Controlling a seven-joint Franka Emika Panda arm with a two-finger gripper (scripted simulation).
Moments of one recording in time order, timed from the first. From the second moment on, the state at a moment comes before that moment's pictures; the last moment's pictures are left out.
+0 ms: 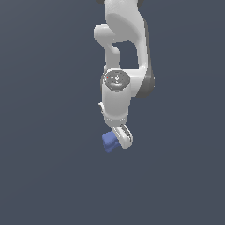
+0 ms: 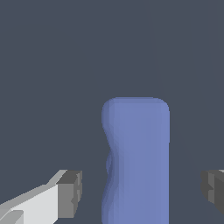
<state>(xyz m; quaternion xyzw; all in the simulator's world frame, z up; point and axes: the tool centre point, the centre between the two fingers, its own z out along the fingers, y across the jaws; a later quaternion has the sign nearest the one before) 0.049 0.012 0.140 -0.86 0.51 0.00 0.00</state>
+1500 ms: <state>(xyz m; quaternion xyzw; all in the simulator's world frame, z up) 0.049 0.012 0.103 -0.86 0.52 0.00 0.00</state>
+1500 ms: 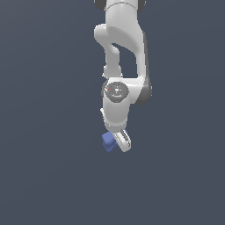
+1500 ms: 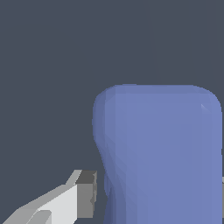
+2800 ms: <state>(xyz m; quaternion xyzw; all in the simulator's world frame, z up) 0.075 0.029 0.299 -0.86 0.52 0.00 0.00</state>
